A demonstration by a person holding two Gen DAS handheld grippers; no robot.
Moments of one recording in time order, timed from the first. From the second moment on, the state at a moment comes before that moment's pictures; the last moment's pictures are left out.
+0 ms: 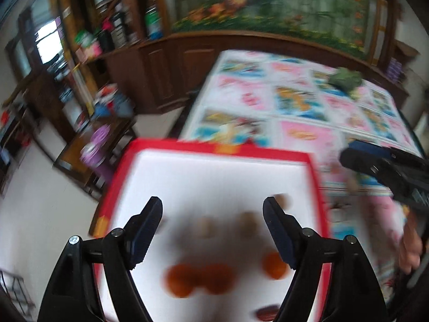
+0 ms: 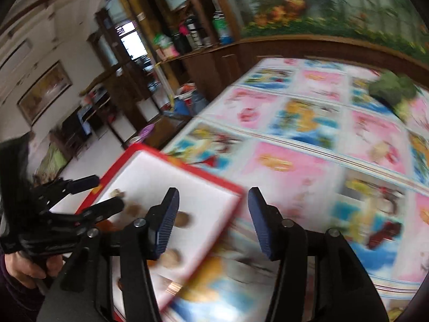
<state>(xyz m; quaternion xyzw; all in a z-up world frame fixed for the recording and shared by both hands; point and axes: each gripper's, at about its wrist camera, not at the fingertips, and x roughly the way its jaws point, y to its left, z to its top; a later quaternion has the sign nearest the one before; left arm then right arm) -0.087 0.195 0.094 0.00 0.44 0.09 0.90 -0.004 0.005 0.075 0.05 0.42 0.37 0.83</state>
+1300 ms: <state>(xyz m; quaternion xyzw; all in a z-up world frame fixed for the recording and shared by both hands) -0.034 0.039 0.040 0.08 0.49 -0.05 0.87 0.038 -0.096 0.010 -0.01 0.49 0.19 0.85</state>
